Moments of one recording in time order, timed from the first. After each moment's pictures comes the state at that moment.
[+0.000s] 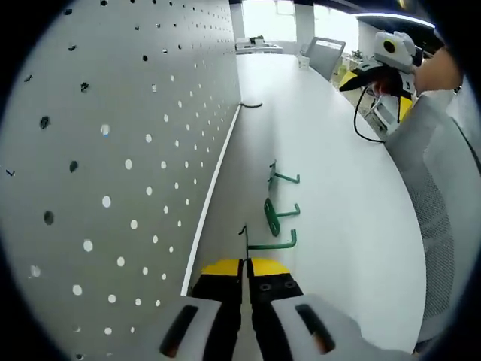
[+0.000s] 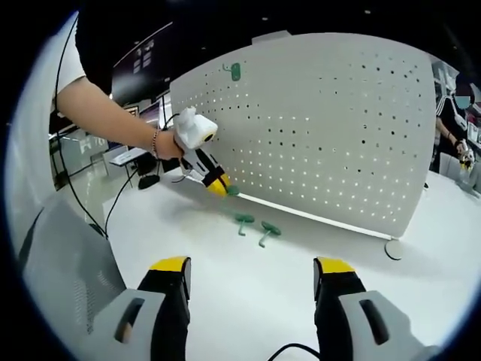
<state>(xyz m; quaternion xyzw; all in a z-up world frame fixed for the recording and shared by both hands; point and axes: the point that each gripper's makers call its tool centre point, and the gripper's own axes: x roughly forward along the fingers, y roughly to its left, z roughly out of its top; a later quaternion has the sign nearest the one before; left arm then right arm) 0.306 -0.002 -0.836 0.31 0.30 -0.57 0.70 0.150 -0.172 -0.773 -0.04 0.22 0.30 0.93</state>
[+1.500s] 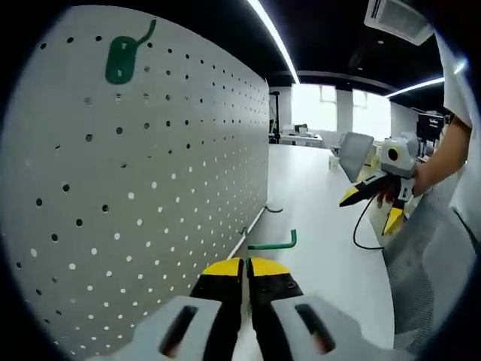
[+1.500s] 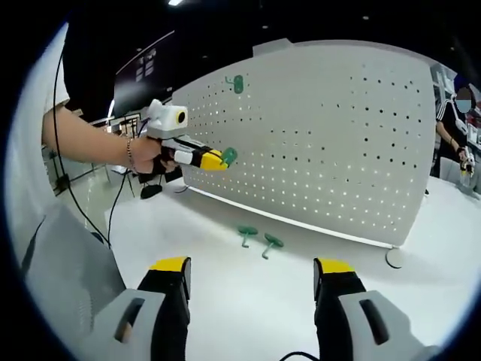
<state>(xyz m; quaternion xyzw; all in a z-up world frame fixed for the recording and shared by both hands) 0.279 -0.025 -0.722 0.09 0.15 -0.53 0.83 0.151 -0.166 -0.756 -0.03 0.19 0.30 0.93</state>
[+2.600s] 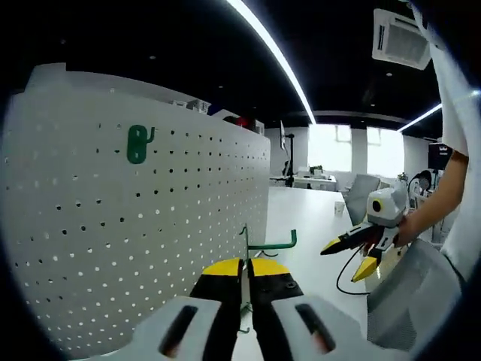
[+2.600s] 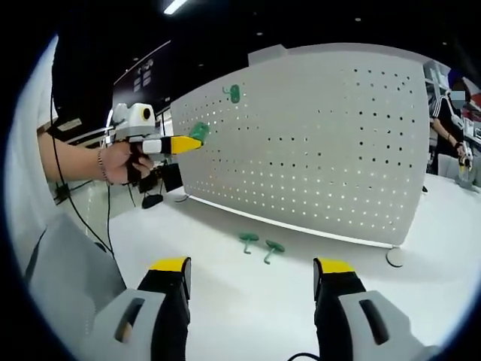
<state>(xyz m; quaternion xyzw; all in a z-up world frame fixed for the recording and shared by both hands) 0.233 -0.014 -0.657 0.00 0.06 -0.49 0.87 0.148 -0.166 -0.749 -0.01 0.18 0.30 0.94</state>
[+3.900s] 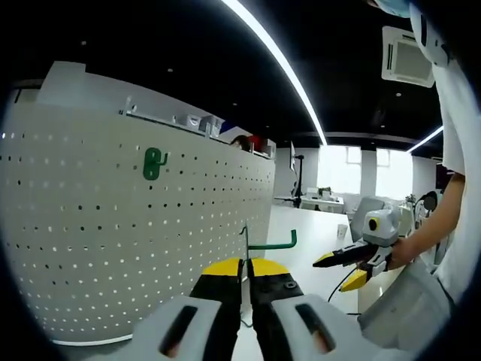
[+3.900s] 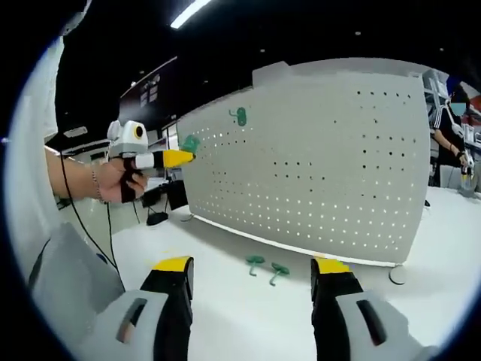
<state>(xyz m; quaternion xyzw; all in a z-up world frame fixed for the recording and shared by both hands) 0.217 -0.003 -0.639 -0.05 0.04 -0.46 0.88 0.148 -0.153 -0.707 0.03 0.08 0.32 0.94</state>
